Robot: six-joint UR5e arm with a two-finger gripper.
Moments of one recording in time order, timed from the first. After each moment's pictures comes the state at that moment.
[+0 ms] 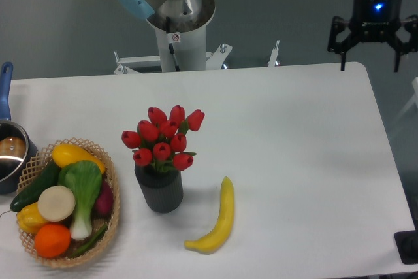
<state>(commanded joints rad) 2.90 -1.67 -1.54 -1.15 1.39 1.15</state>
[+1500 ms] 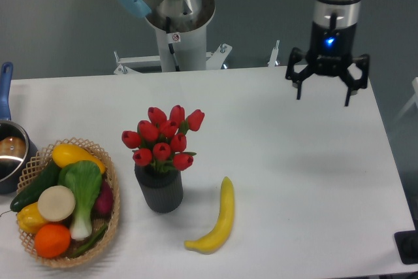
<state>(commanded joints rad) 2.78 -1.66 -1.79 -0.96 1.25 1.20</state>
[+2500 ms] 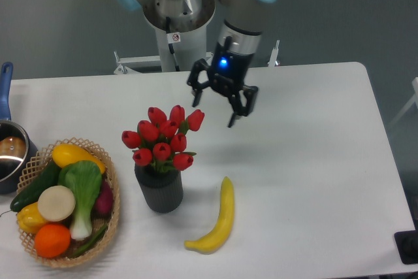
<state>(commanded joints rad) 2.63 -1.50 -2.06 -0.95 1.00 1.21</state>
